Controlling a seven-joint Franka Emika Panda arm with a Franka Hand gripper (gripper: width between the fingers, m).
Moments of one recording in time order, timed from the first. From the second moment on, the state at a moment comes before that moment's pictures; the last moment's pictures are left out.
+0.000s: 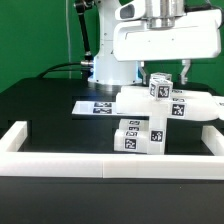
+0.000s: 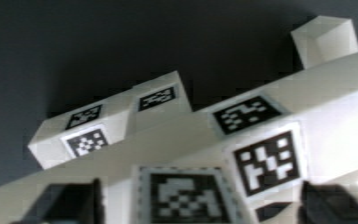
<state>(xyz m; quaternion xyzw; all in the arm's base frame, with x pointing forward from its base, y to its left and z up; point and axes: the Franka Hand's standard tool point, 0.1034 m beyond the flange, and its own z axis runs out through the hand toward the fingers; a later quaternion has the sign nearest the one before) 0.495 0.068 0.109 -0.97 0.24 -0.06 0.05</state>
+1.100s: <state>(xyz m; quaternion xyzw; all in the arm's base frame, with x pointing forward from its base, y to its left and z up) 0.497 0.060 0.110 -0.97 -0.23 -0.07 0.01</state>
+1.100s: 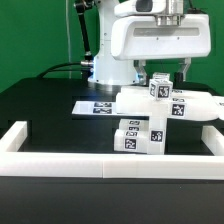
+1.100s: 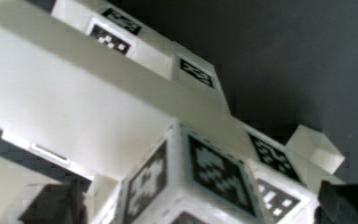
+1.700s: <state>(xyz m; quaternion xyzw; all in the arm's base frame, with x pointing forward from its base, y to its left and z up) 0.496 0.059 0.109 -0.90 -0.44 -0.07 -0.01</state>
